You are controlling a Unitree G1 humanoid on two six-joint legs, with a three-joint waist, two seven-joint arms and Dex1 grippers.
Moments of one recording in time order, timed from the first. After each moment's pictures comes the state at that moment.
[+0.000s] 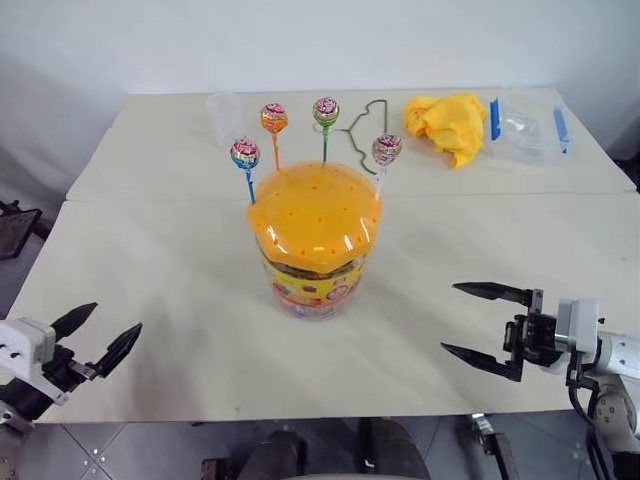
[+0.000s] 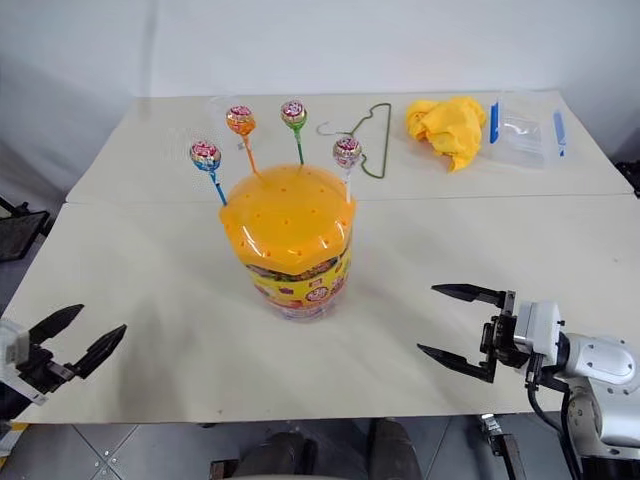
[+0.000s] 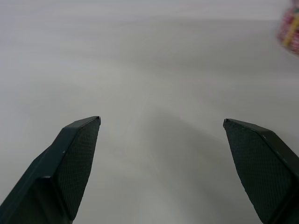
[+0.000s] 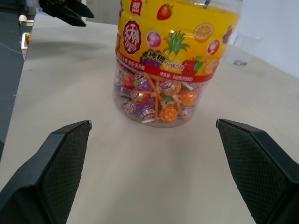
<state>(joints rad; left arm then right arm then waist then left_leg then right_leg) 0.35 0.58 0.69 -0.12 -0.49 0.11 -0.84 0.05 -0.68 -0.29 -0.13 0.59 -0.17 1.36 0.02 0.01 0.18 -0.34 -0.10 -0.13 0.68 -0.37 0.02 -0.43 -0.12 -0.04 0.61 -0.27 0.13</state>
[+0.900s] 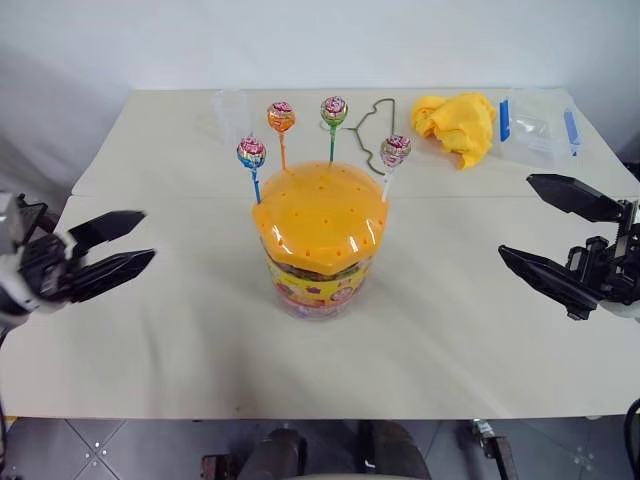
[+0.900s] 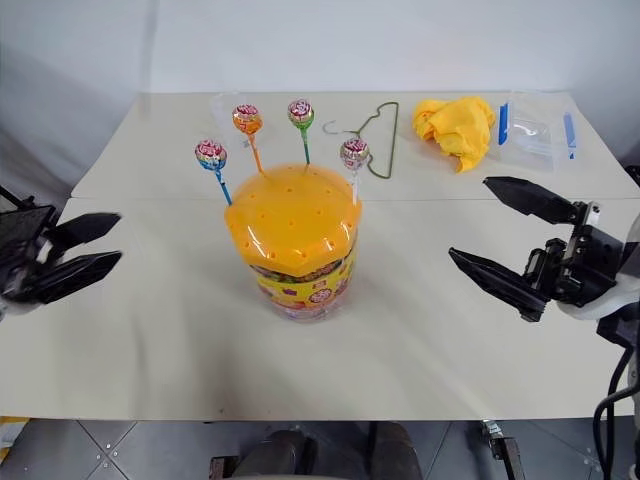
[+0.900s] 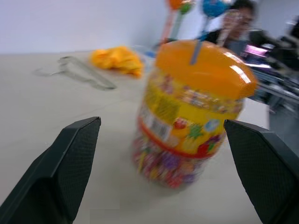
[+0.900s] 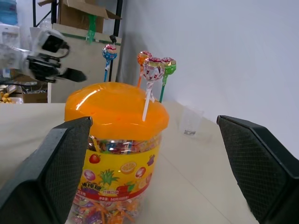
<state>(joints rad) -0.33 0.87 0.46 -0.03 -0.94 0.57 -1.19 -0.09 -0.79 -0.54 -0.47 1.01 0.26 1.01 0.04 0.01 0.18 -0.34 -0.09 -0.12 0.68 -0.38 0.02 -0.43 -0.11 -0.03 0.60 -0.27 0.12</state>
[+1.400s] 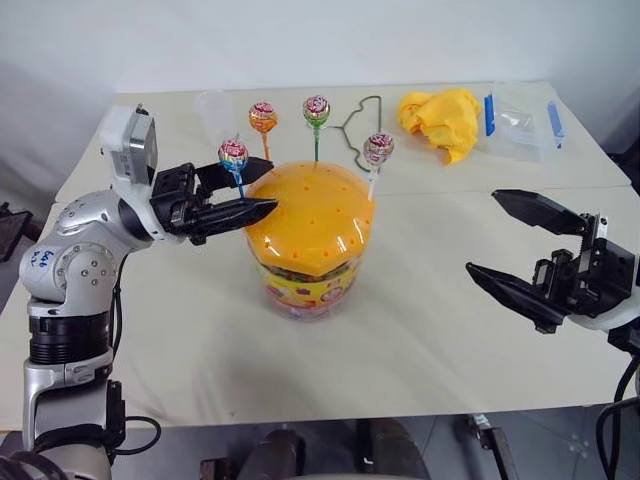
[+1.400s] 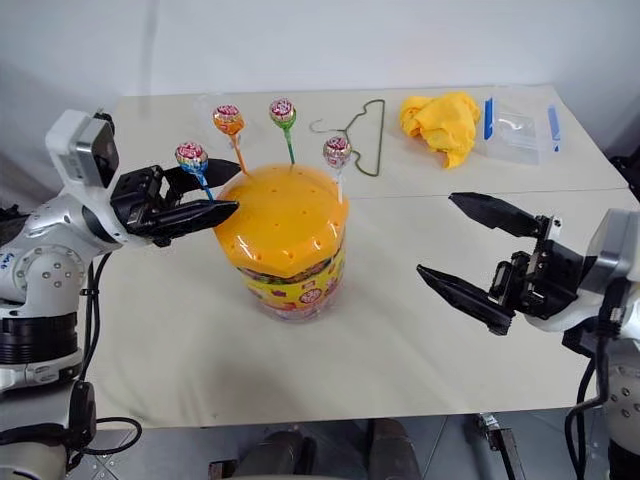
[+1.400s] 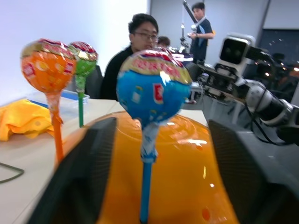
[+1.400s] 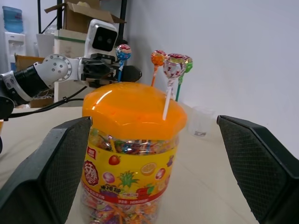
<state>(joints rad) -0.69 0.64 0.21 -0.06 -0.88 0.60 -1.09 -0.06 -0.74 -0.47 -0.55 0.99 0.27 0.98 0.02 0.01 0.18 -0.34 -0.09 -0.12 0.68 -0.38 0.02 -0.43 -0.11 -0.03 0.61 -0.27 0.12</state>
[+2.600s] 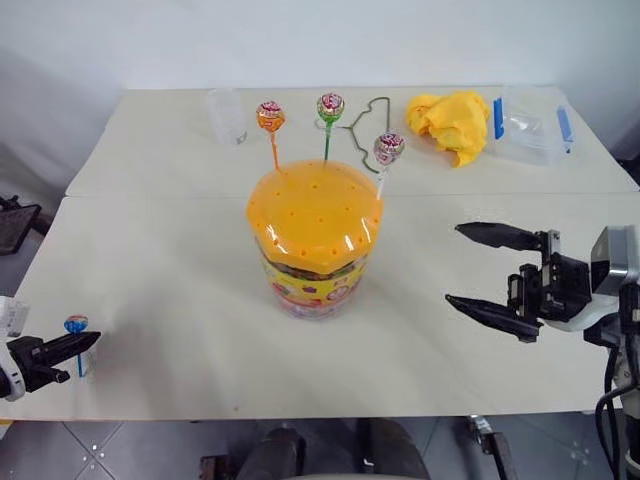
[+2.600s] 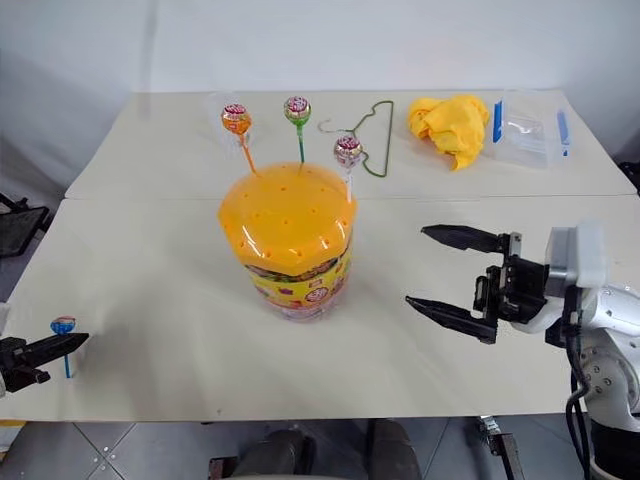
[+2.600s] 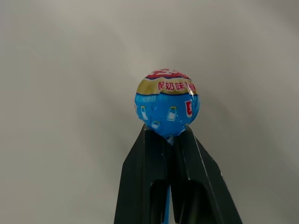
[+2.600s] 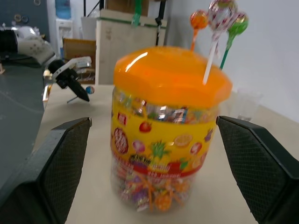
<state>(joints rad) 0.22 0.94 0.63 0.14 -0.64 0.75 -0.85 -0.13 -0.74 -0.35 -0.35 0.85 0.22 1.23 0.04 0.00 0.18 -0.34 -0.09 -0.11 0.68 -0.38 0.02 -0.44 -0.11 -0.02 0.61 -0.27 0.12</state>
